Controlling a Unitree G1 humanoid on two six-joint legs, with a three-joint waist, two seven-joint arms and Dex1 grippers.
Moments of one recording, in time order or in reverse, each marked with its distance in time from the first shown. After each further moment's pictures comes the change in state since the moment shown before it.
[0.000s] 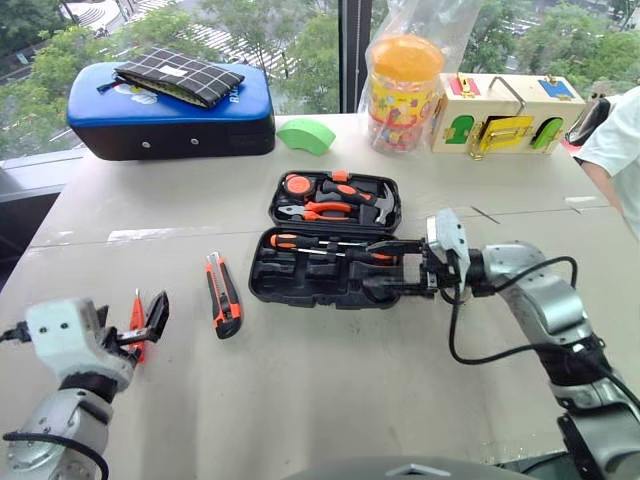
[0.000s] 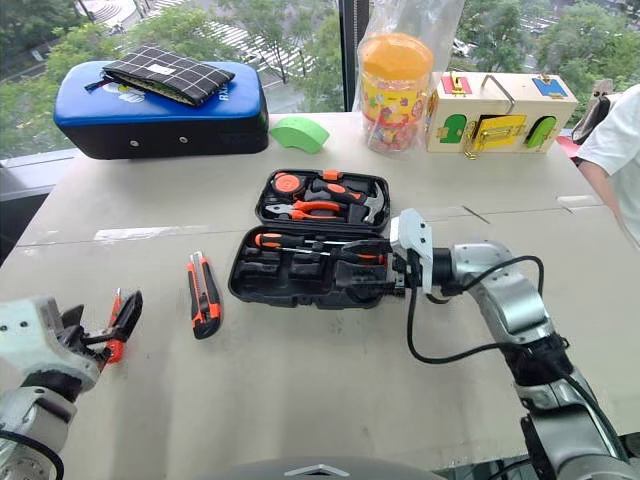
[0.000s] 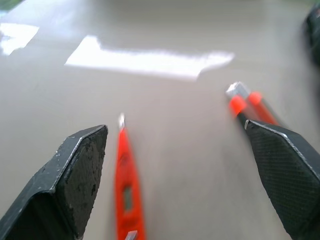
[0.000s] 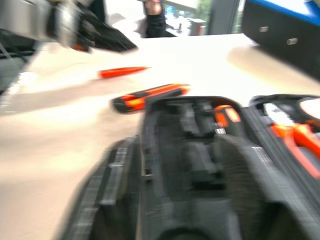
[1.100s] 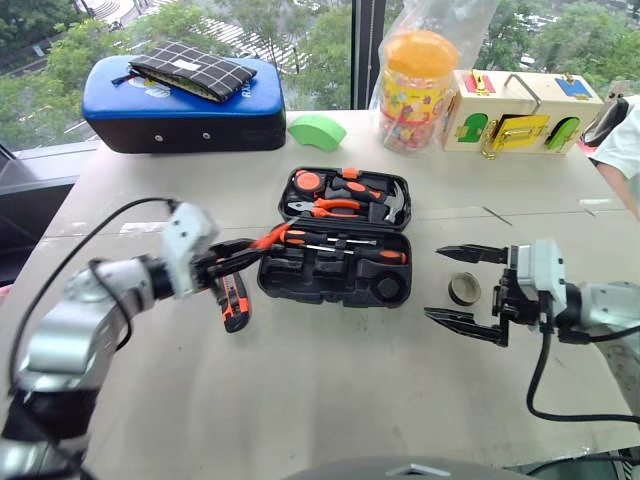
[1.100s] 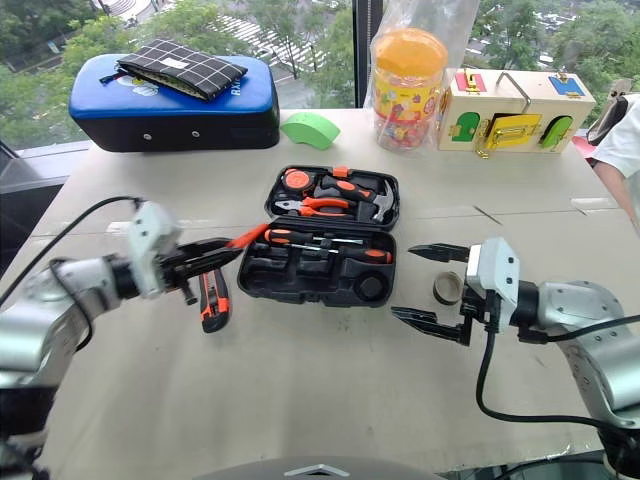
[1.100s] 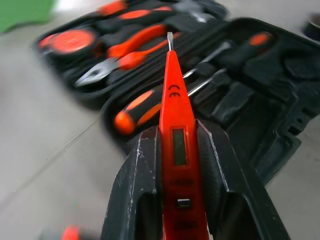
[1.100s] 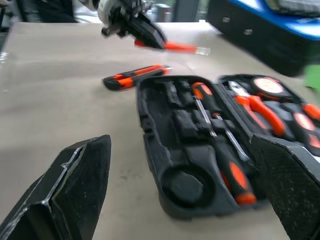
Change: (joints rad) left arm -0.795 0.508 -0.620 0.705 0.195 -0.371 -0.957; right arm 0.415 -0.258 -0.354 -0.390 0.118 0.010 -0.147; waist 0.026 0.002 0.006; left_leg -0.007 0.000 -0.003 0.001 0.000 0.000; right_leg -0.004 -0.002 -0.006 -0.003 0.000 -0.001
